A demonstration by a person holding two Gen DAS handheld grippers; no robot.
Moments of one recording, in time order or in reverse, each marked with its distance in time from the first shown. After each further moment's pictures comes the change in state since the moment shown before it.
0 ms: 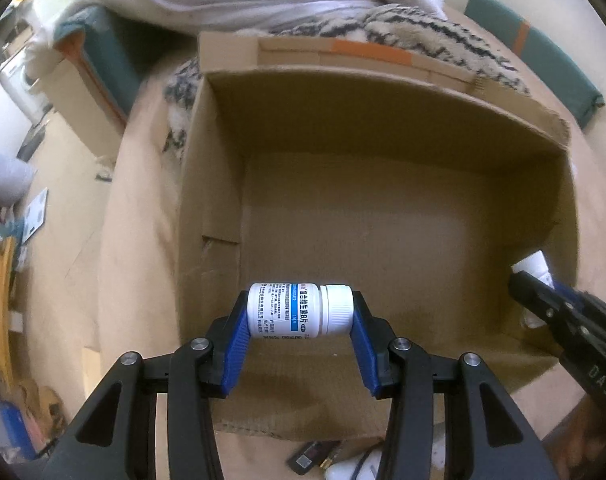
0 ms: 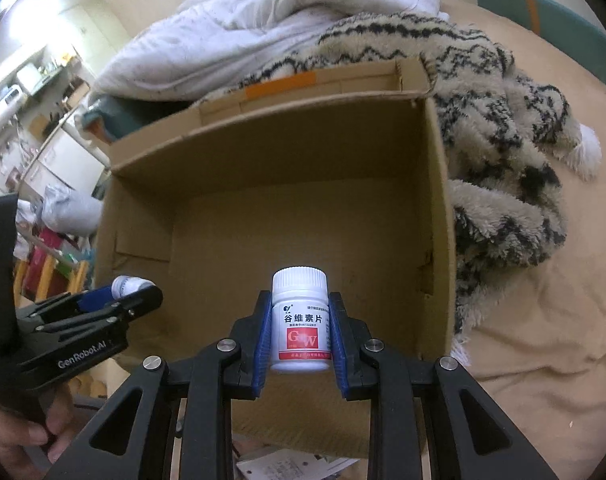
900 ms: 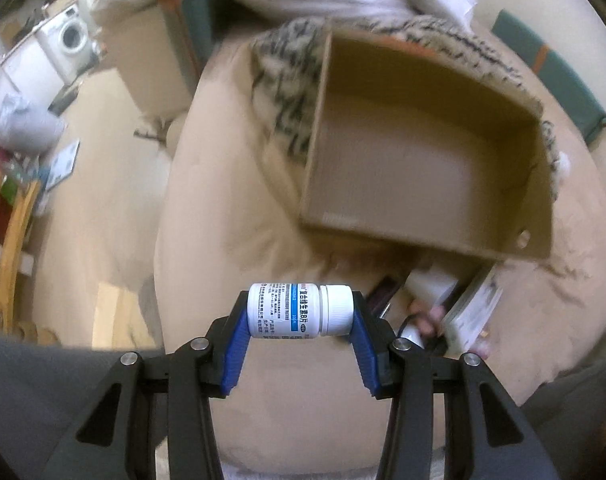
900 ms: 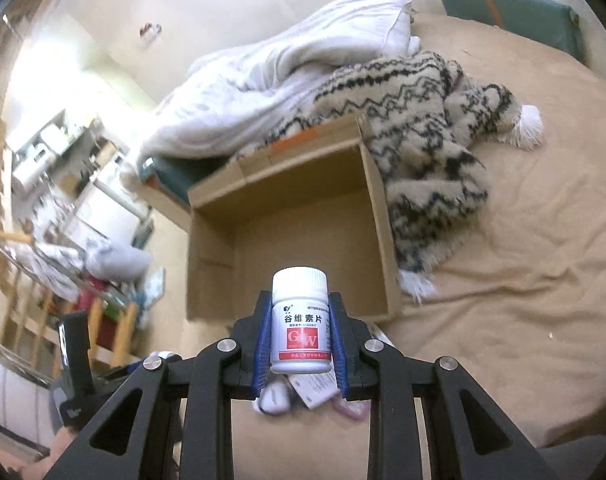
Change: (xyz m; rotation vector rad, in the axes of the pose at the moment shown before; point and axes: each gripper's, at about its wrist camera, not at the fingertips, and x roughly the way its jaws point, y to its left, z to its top) left arm -0.091 0.043 -0.107 -0.112 -0.001 0.022; right arm -0.145 -0.012 -0.047 0.146 -0.179 0.154
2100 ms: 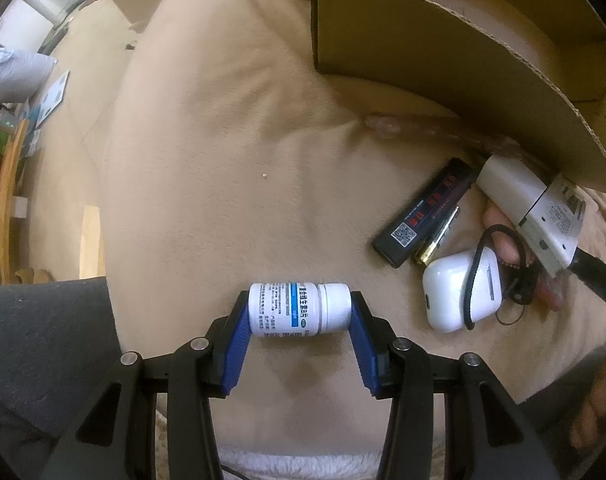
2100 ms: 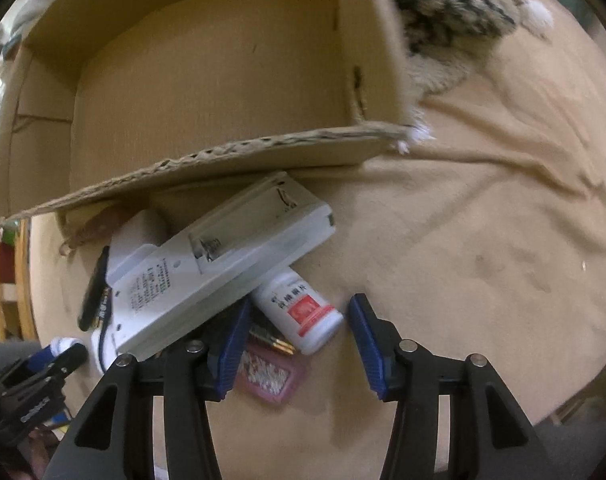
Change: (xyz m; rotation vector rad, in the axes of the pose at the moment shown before) left arm 0.121 -0.001 -0.041 -0.044 0.348 0.051; right arm 0.161 -0.050 -0.092 -0.044 0.496 -0.417
